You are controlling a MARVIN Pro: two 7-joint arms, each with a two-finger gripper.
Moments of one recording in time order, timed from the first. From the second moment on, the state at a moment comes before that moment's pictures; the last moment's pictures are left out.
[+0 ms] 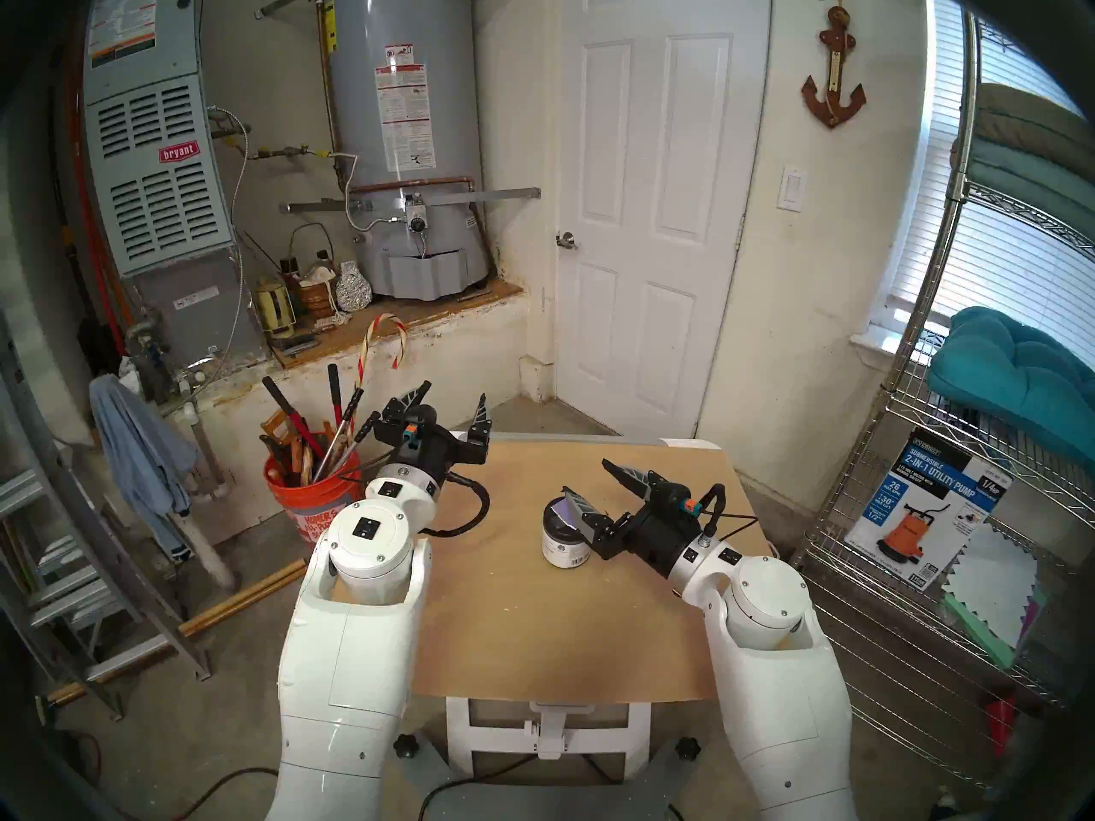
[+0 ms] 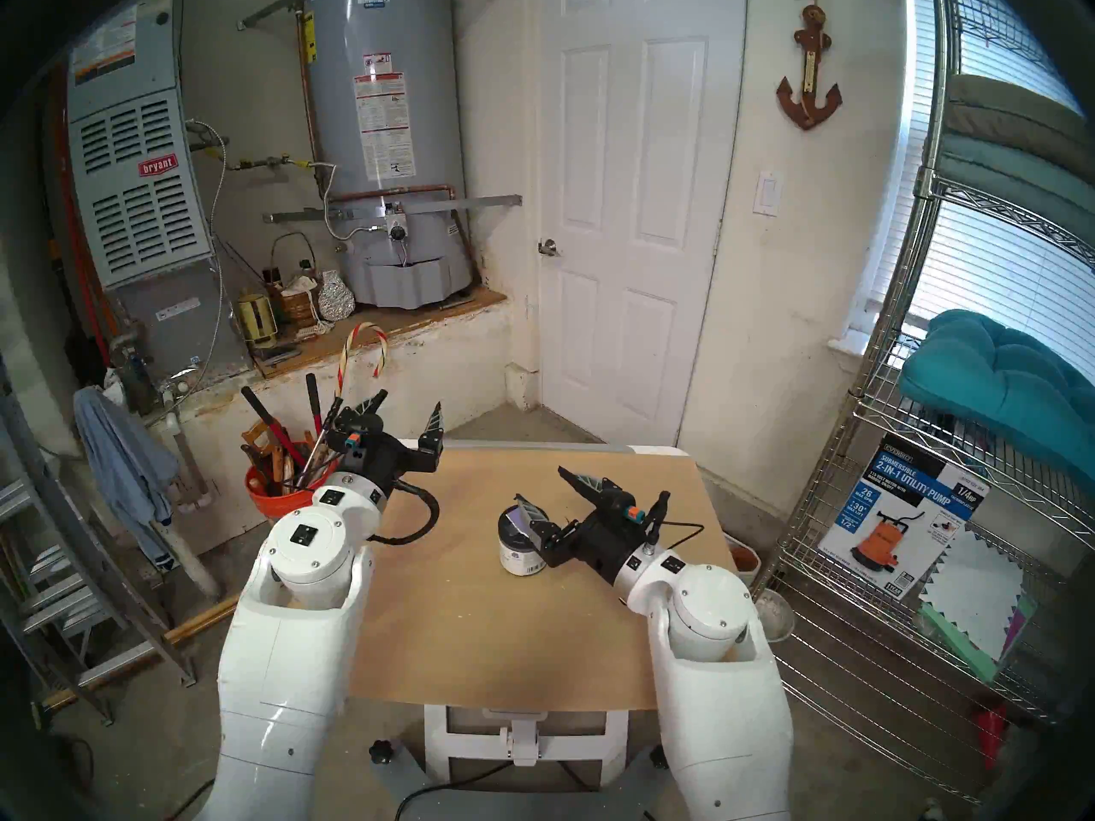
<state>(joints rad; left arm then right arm) 1.57 -1.61 -1.59 -1.74 0.18 0.04 -0.18 -1.67 -1.59 1.62 -1.69 0.03 0.03 0.75</state>
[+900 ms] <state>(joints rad) 1.65 -1.57 -1.61 -1.86 0.12 0.05 -0.30 -1.61 -1.54 1.88 -1.66 0.12 0.07 0.70</state>
